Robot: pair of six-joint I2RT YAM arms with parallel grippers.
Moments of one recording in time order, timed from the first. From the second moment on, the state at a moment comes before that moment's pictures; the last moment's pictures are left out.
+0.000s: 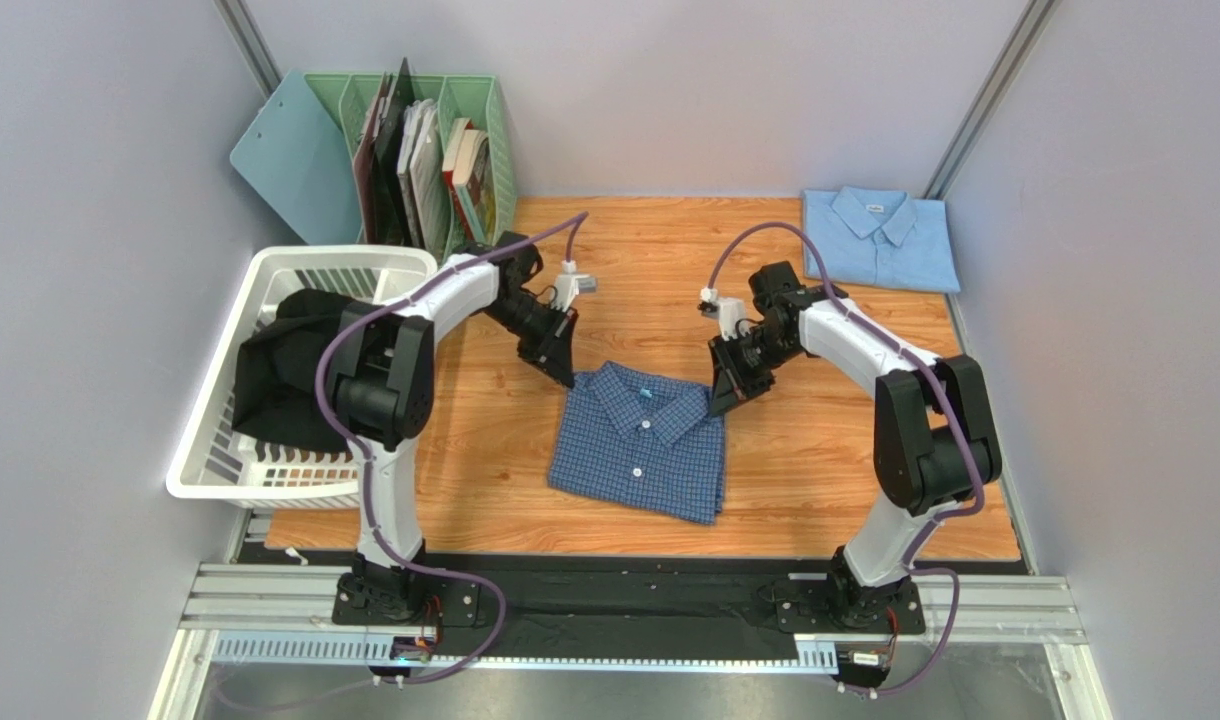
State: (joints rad) left arm -0.33 2.08 1.57 -0.99 0.78 0.33; right arm 0.28 1.73 1.17 -0.81 -0.58 -0.17
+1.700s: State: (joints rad) left arm -0.41 2.06 1.16 -0.82 1.15 0.21; right arm 0.41 1.98 1.03 -0.62 -1.07 0.08
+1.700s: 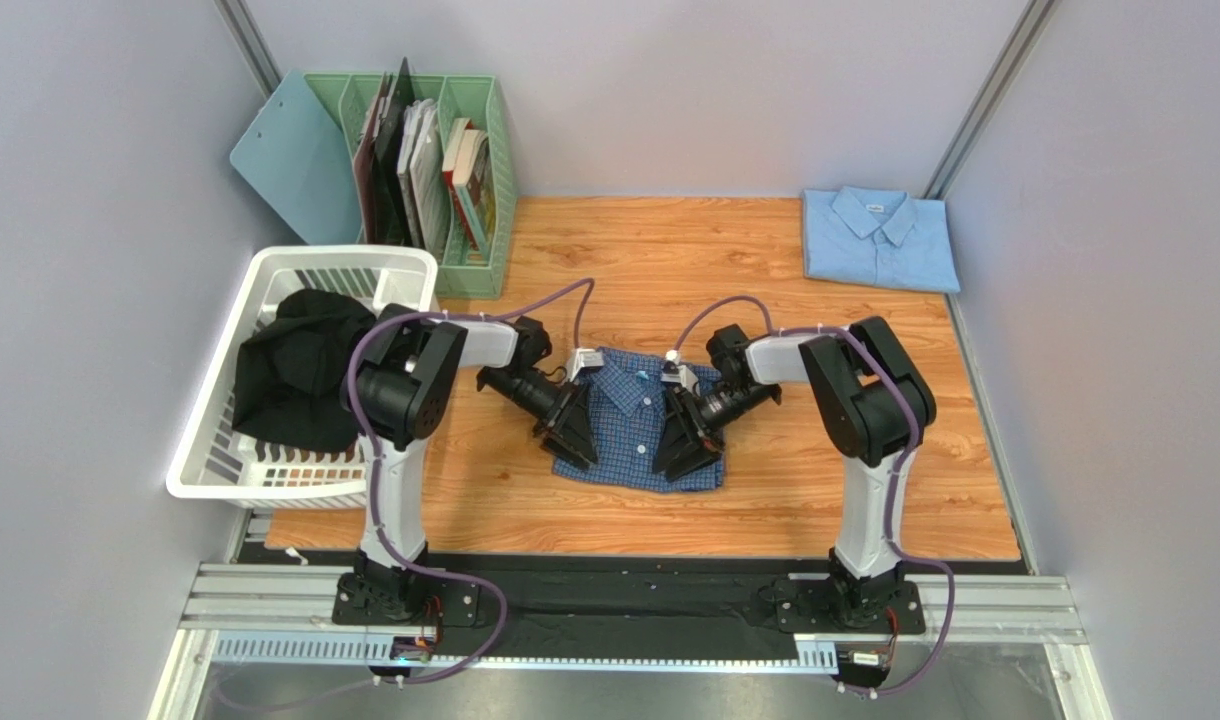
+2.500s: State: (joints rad) left arm -0.87 1.66 1.22 -0.45 0.55 0.45; right arm -0.02 1.48 0.73 -0.49 -0.93 0.22
